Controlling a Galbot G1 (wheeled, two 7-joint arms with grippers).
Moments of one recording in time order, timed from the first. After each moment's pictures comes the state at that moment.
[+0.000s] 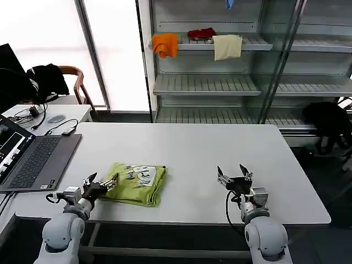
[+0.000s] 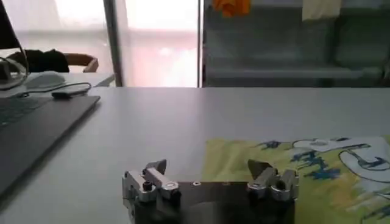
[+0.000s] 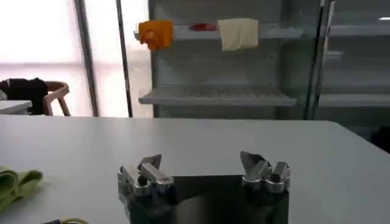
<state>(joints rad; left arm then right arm) 1.15 -1.32 -0.69 -1.78 -0.22 0.54 0.18 -1.19 1.48 0.52 1.99 0.09 -0.47 -0.06</state>
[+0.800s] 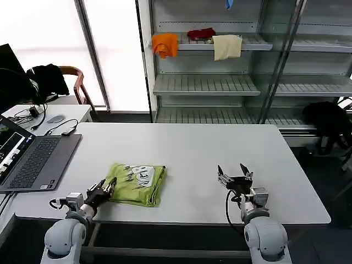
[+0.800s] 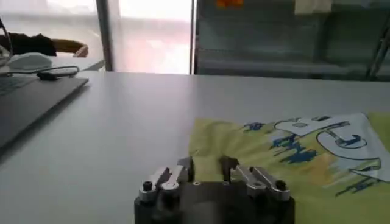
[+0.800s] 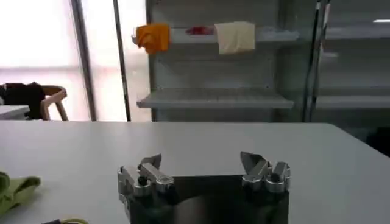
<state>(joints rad) 1.18 -1.34 -0.69 -1.79 -0.24 0.54 0.21 -1.19 1.49 0.52 2.00 0.09 -0.47 -0.05</state>
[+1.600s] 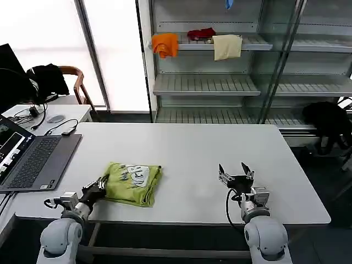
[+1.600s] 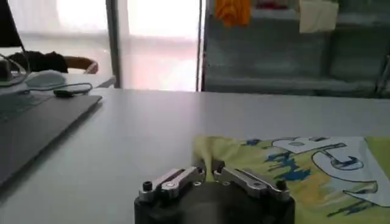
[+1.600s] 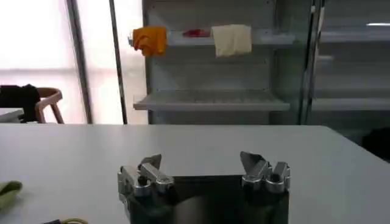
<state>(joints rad) 1.17 -1.31 -0.73 -1.77 -0.22 0.43 0.22 -1.19 1.49 0.52 2.00 0.09 -0.47 -0.04</state>
